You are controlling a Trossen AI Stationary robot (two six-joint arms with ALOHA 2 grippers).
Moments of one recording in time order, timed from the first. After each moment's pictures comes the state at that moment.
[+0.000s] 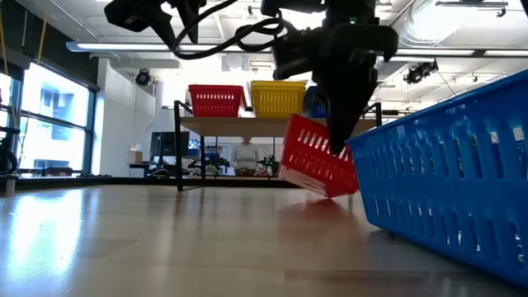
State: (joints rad) left arm 0.04 1.49 1.48 -1.20 -0.14 -1.24; right arm 0.19 1.94 1.50 -0.97 0.00 0.26
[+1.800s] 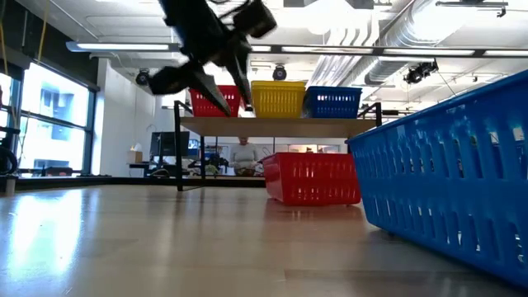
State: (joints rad) left arm 0.03 1.64 1.22 -0.62 -0.19 -1.25; right arm 0.35 1.45 1.65 -1.27 0.44 0.76
